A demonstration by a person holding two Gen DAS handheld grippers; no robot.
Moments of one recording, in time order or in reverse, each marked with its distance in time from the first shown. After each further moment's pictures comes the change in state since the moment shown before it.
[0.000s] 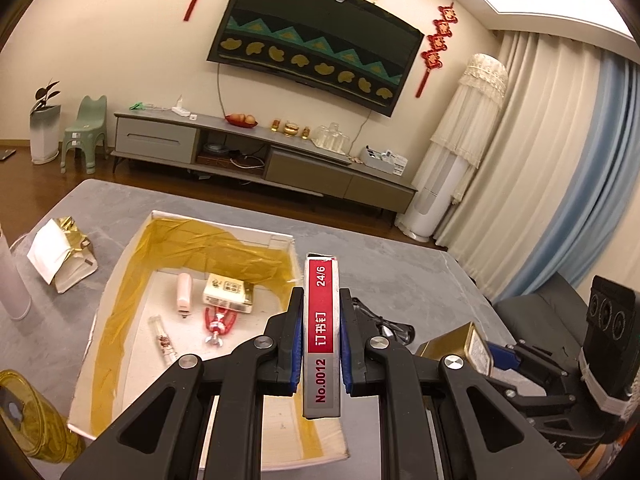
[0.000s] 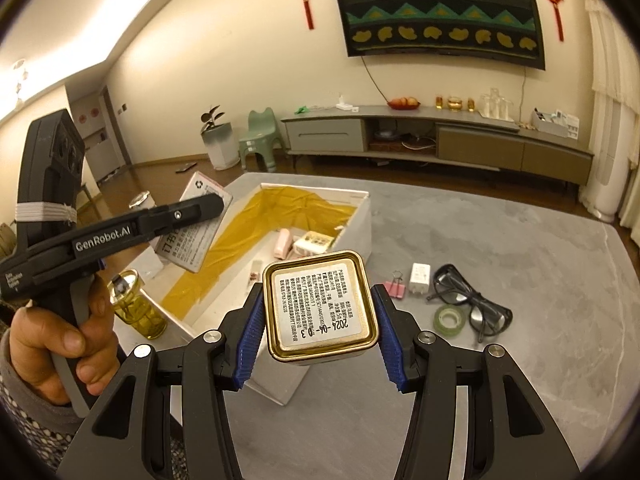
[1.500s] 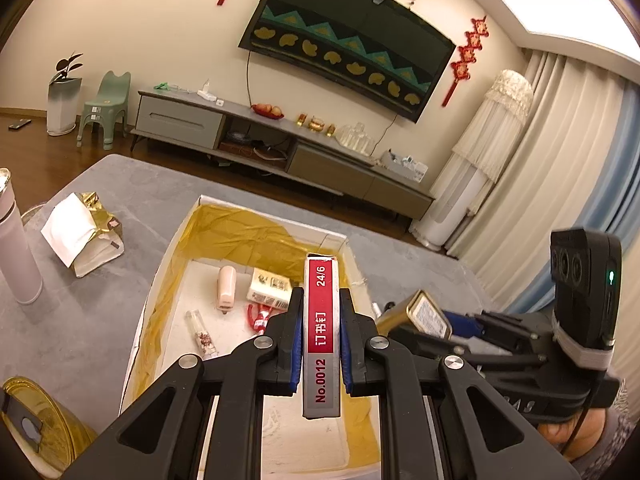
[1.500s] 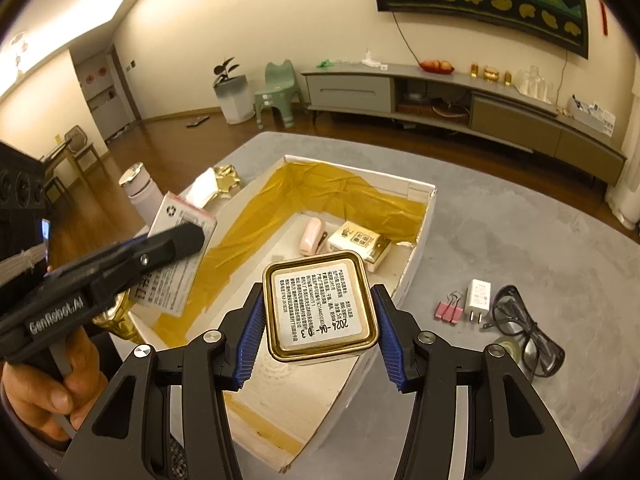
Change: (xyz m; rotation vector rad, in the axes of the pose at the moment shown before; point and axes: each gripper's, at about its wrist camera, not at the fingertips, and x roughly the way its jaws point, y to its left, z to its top) left arm 0.008 0.071 0.002 -0.086 0.026 0.035; right arm 0.114 0.035 0.048 -0.039 0.200 0.051
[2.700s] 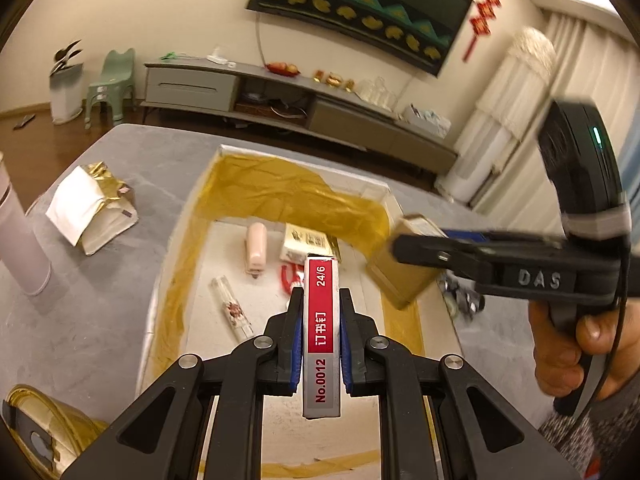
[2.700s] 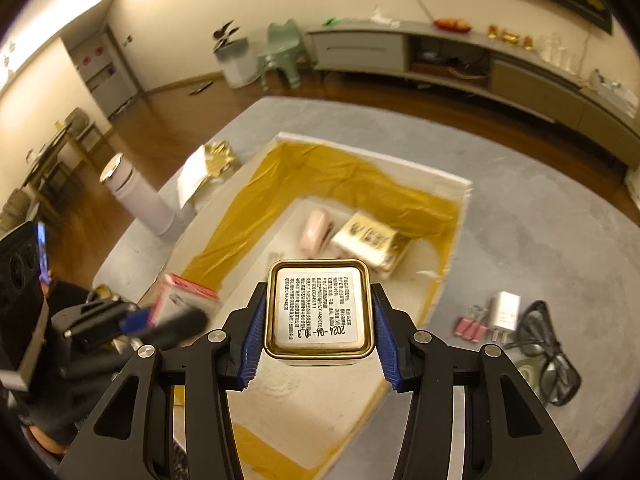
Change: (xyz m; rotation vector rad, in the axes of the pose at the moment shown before) left arm 0.036 0.018 -0.016 0.068 0.176 0.073; right arm 0.068 -0.006 0.041 -0.001 0.179 0.054
